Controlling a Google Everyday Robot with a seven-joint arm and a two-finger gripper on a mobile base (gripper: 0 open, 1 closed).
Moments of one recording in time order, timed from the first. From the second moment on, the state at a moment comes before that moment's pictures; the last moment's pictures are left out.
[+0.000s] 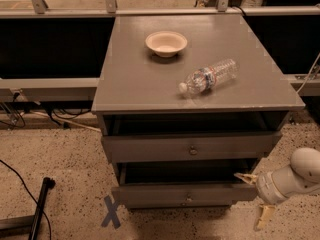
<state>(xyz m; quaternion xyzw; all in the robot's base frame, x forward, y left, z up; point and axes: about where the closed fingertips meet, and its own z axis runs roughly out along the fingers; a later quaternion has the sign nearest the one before) 0.438 -0.303 0.473 -0.72 0.64 0.17 0.21</state>
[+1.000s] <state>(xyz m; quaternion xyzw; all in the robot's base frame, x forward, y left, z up) 0.479 -0.290 0.441 -0.68 0.68 0.11 0.22</state>
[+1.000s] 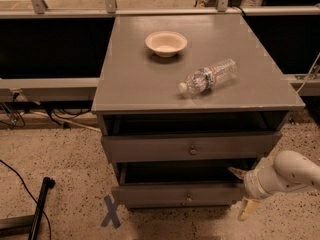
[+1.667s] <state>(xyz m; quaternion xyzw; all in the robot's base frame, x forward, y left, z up) 0.498 -0.283 0.420 -0.68 0.68 0.13 0.22</state>
